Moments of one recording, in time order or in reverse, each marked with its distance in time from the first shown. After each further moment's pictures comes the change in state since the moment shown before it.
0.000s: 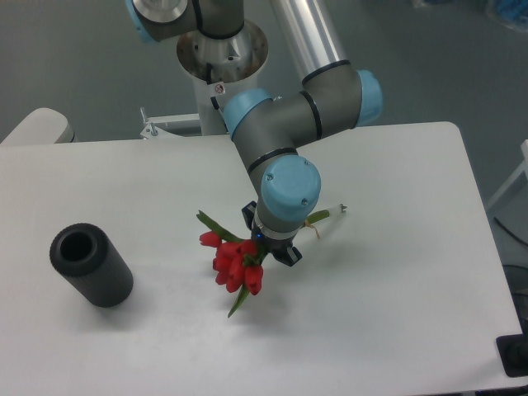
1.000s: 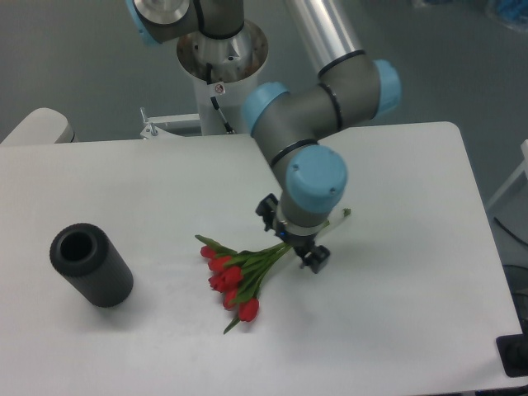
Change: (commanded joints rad) arm 0.117 -0.014 0.107 0.003 0.006 0.032
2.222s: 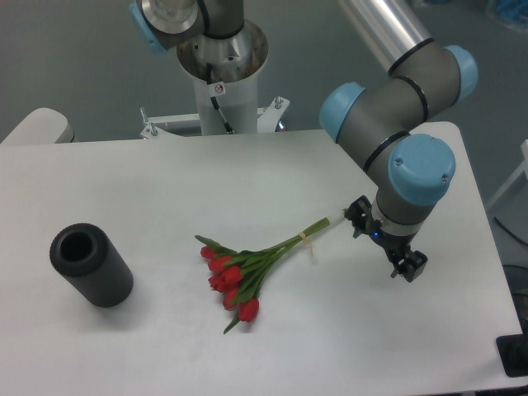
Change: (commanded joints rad) arm 0.091 -0.089 0.160 0.008 0.091 0.253
